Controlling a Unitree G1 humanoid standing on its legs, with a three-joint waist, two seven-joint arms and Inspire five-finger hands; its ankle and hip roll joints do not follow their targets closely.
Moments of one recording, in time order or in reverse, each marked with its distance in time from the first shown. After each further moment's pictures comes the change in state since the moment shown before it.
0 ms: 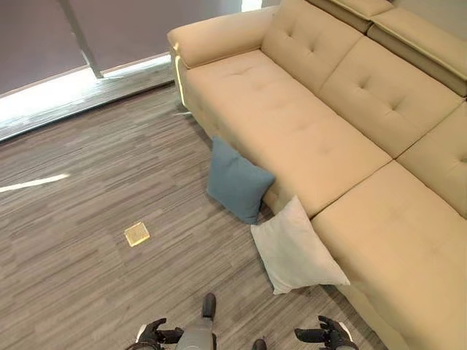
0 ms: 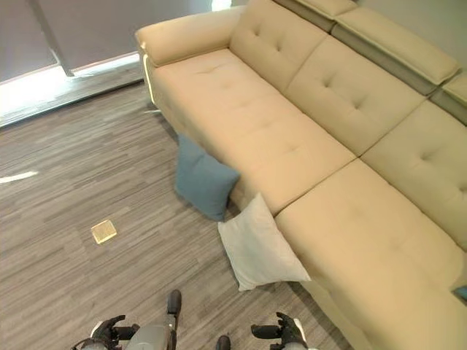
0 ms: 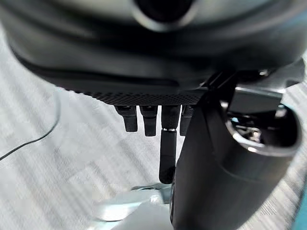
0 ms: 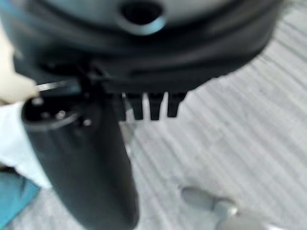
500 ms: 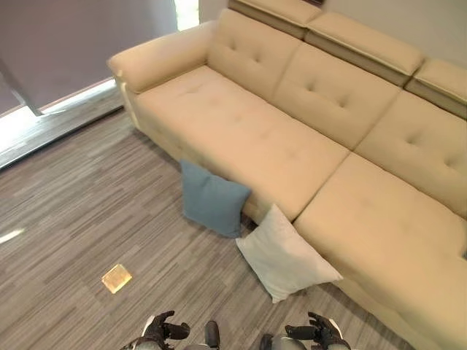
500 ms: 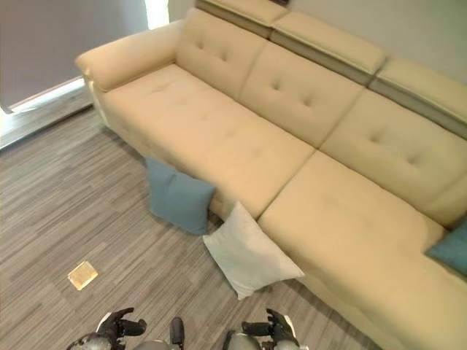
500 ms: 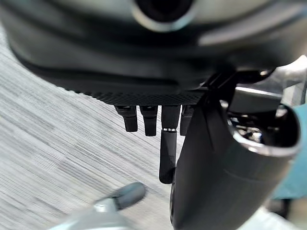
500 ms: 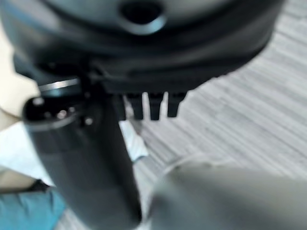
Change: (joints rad) left arm 0.036 0.008 -0.059 -0.008 0.040 0.008 -0.020; right arm -0.010 0.031 0.002 -0.110 -0.010 0.004 0.018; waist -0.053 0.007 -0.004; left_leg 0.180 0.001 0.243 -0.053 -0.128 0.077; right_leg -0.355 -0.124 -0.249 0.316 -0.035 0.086
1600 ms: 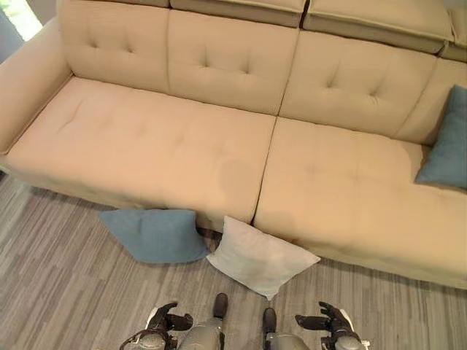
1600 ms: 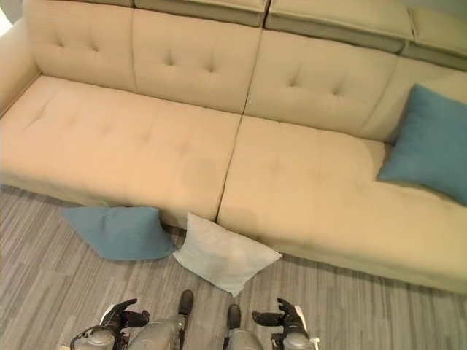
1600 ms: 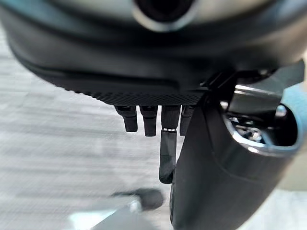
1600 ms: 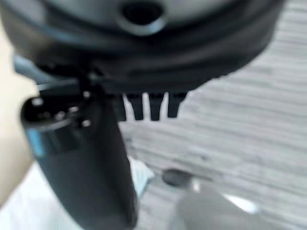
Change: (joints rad) left arm -0.057 0.007 -0.019 -0.079 -0.030 -0.033 0.023; right arm 0.007 -0.039 0.001 0.034 0.002 0.002 -0.020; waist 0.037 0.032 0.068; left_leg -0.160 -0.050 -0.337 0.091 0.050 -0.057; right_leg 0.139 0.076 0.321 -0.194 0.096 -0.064
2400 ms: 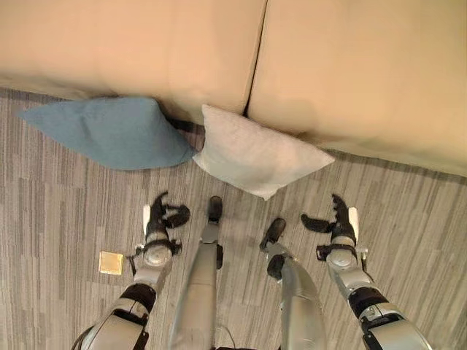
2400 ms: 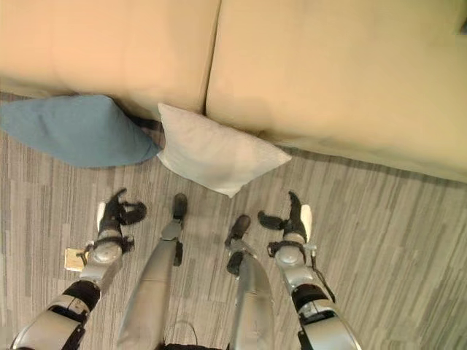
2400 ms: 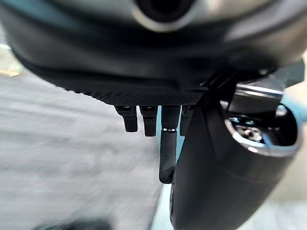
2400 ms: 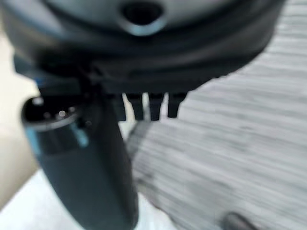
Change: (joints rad) left arm -0.431 0.108 -0.038 -0.308 -0.169 -0.142 0.344; right arm -0.428 -0.110 0.019 -0.320 -0.062 -0.096 -0.386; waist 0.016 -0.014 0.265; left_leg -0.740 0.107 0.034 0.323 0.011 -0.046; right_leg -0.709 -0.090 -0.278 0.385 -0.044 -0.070
